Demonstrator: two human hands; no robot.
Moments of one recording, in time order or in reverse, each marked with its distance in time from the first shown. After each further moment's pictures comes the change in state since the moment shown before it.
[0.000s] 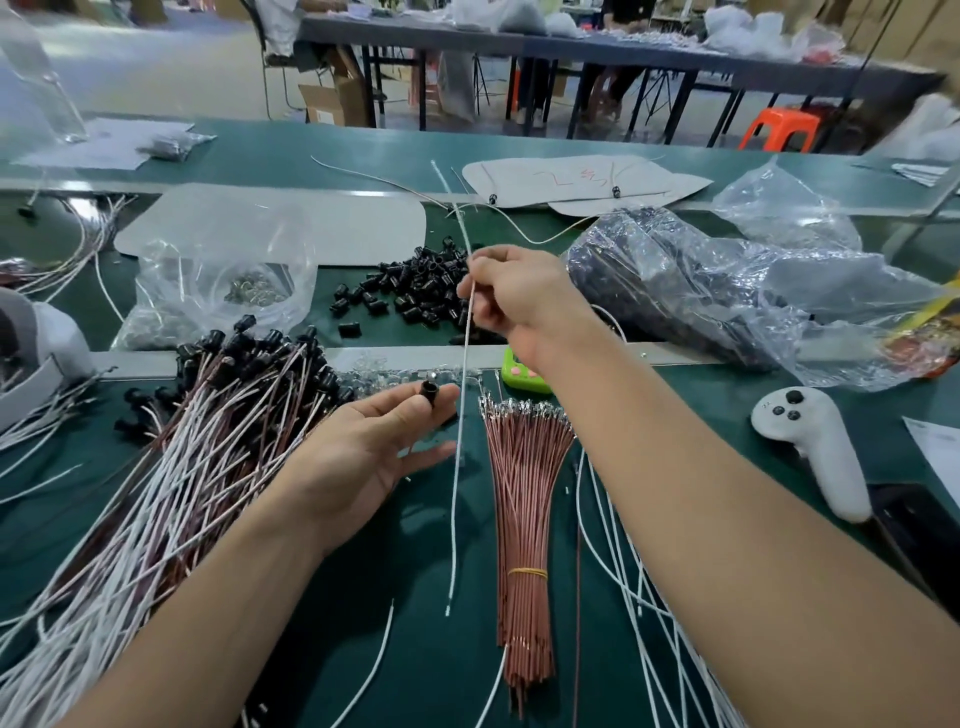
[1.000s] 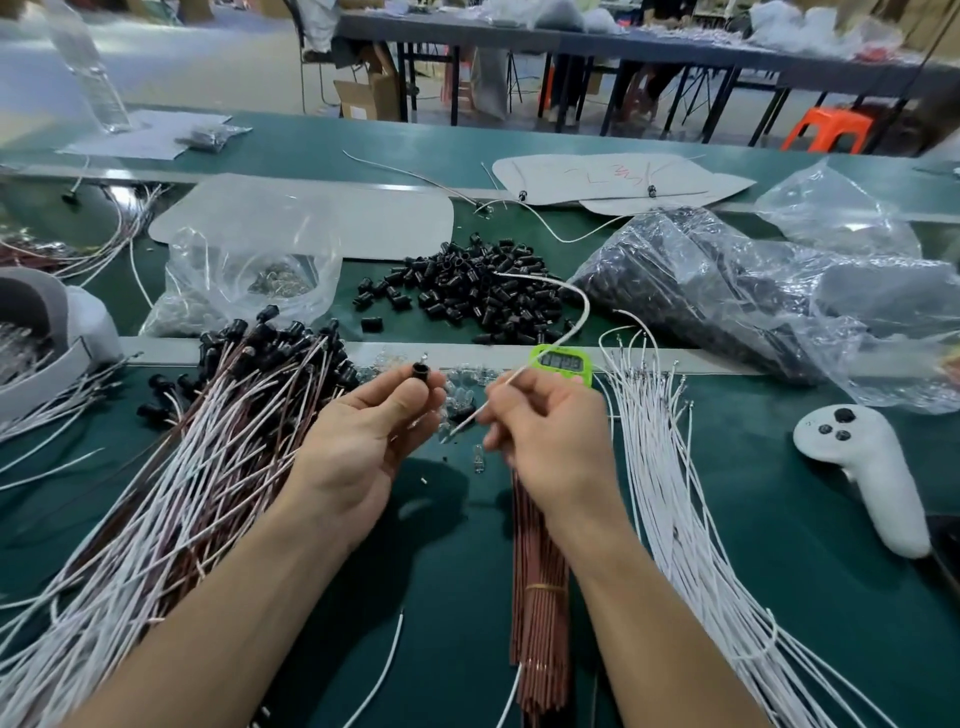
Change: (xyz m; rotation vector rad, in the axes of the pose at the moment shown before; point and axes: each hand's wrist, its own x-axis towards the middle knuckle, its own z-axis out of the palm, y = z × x) left_hand 0.007 -0.002 0.002 -0.095 0.260 0.179; right_hand -0.087 0.088 -0.017 -0.255 0.022 -0.227
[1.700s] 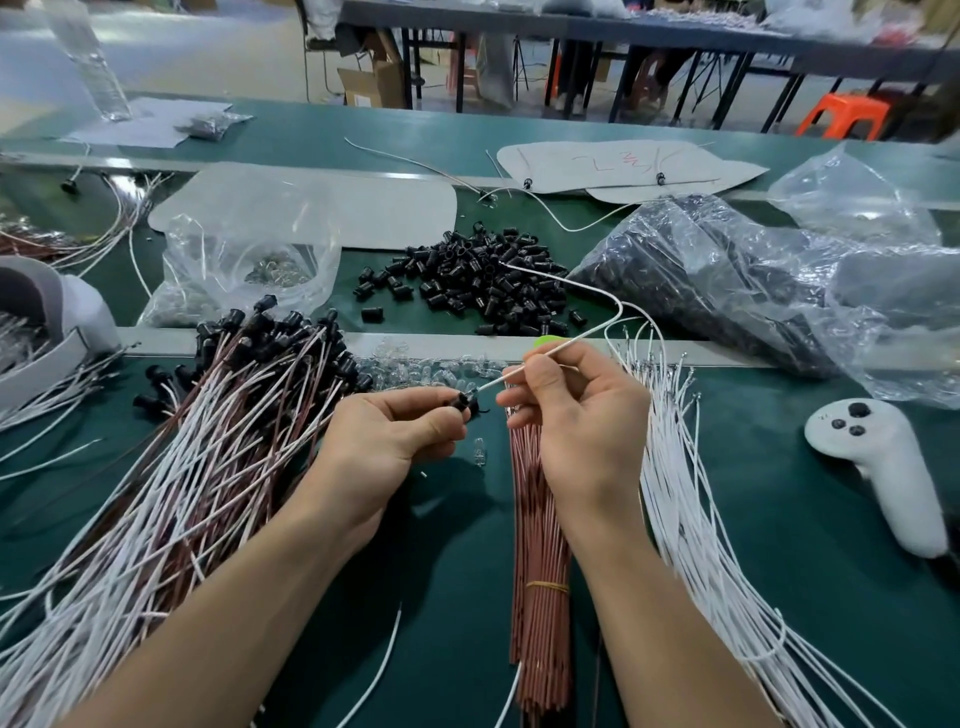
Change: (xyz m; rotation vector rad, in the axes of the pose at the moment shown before) left_hand -0.008 -0.011 0.006 0.328 -0.008 0.012; right_hand 0.001 -0.004 -0.008 0.226 0.196 -0.174
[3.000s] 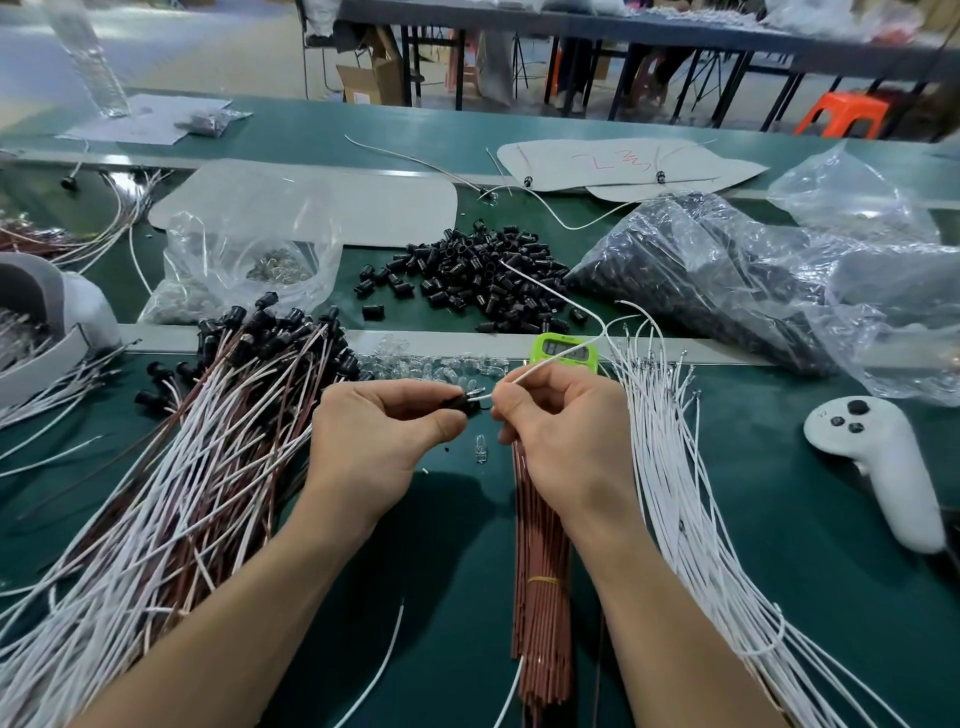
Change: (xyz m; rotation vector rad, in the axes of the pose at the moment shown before) left_hand -0.004 0.001 -0.005 0.321 0.092 0.290; right_hand -0.002 0.004 -0.003 -0.277 -0.121 0.101
